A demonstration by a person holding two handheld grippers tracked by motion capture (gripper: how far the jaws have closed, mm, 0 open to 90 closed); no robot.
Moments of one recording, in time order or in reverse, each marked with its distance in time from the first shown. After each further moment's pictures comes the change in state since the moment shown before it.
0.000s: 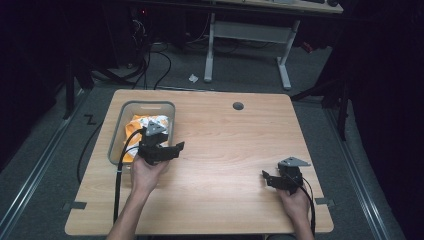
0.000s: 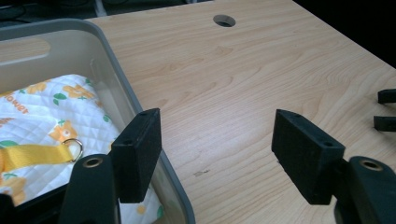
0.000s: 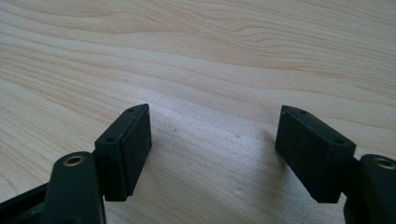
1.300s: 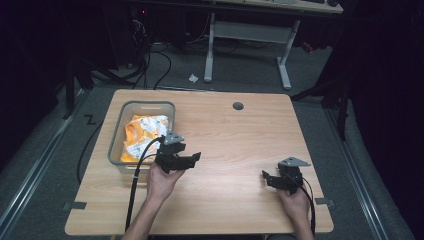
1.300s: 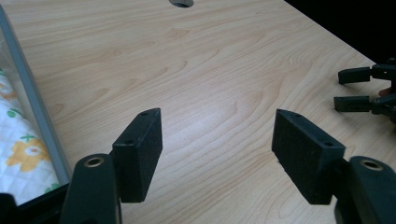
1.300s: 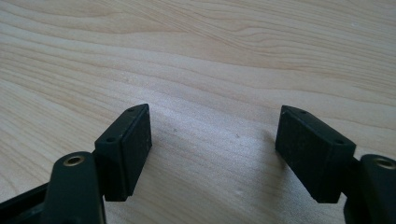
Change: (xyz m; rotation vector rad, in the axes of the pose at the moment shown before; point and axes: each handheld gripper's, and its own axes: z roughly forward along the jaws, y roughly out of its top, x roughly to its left) left arm -0.036 -0.014 0.027 0.034 -0.101 0.019; right arm 0.000 0.000 0.000 0.000 0.000 0.000
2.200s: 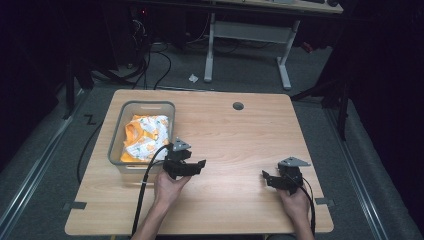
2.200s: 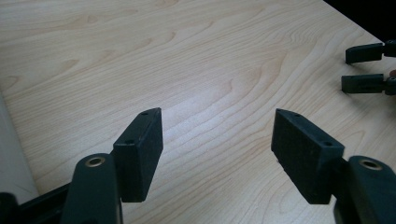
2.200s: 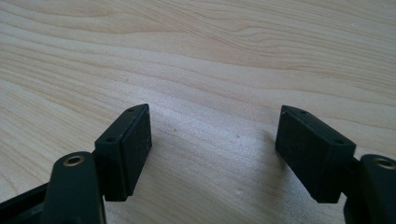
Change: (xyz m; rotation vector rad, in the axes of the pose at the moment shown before) left arm -0.005 -0.022 0.030 0.043 -0.015 -0.018; right arm 0.000 0.000 0.000 0.000 0.000 0.000
